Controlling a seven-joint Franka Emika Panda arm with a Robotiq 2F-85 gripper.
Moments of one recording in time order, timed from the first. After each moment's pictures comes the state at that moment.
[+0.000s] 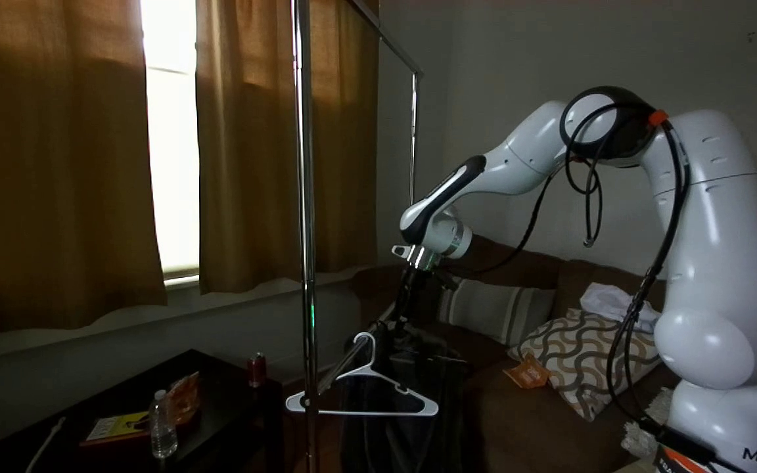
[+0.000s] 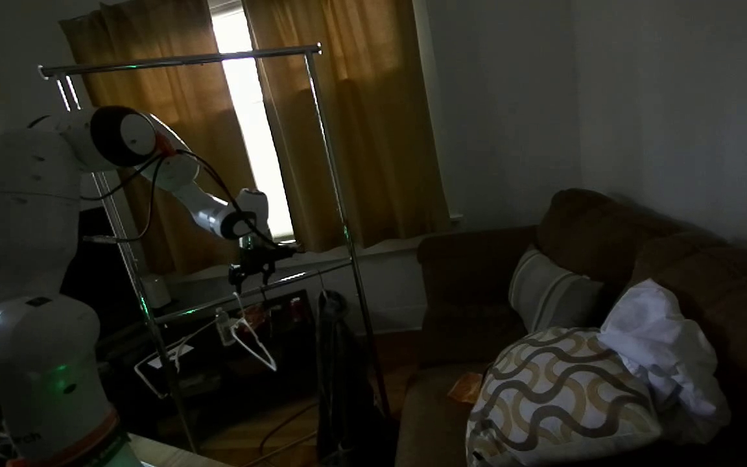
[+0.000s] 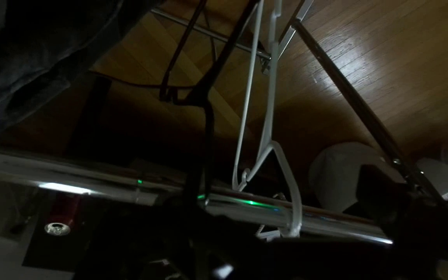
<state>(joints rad) 0.03 0.35 0.24 -2.05 0.45 2.44 -1.35</state>
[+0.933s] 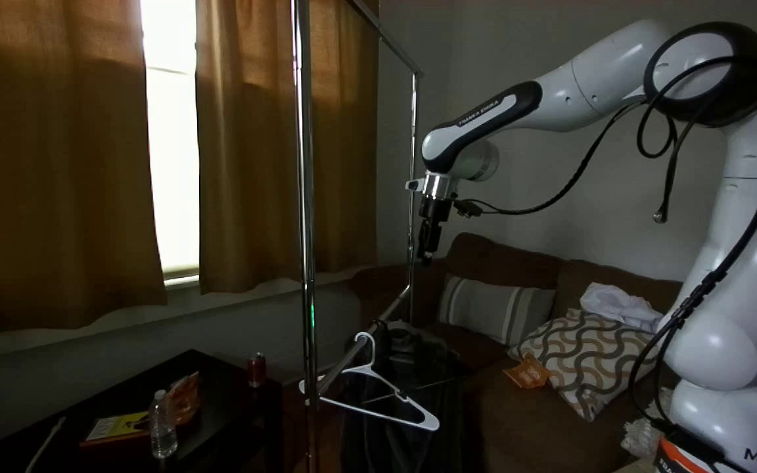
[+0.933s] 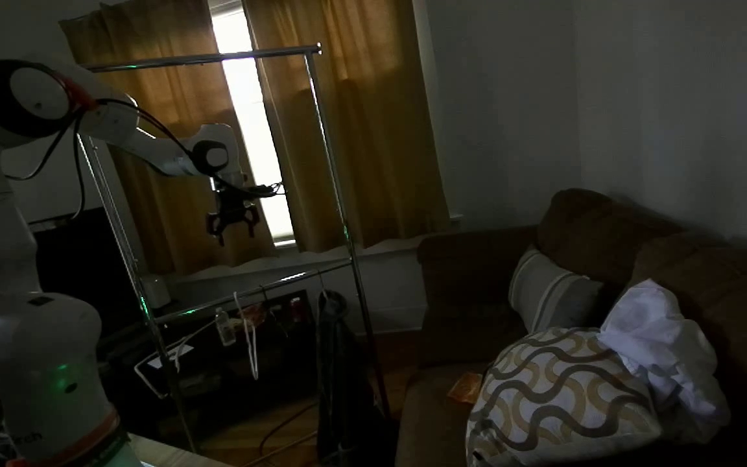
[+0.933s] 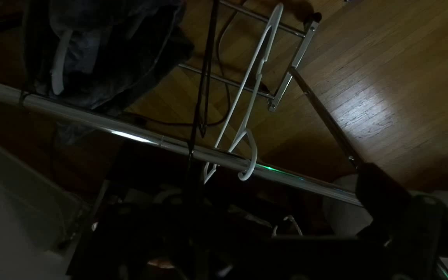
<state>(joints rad) 0.05 -0.04 0.18 -2.04 0.19 2.09 -1.06</state>
